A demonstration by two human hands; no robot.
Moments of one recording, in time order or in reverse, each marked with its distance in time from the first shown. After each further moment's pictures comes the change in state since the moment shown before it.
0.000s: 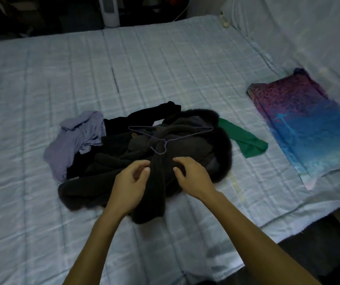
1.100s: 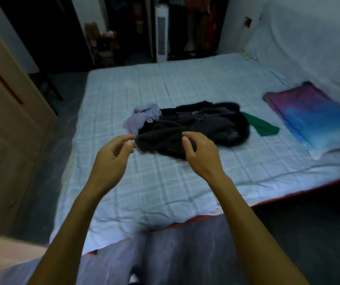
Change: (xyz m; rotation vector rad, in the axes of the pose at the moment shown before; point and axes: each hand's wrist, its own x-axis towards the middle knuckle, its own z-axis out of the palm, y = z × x) left_hand -0.457 -0.030 -0.195 0.002 0.300 0.319; right_hand -0.402 -0.218 0.046 0.204 0.388 -0.313
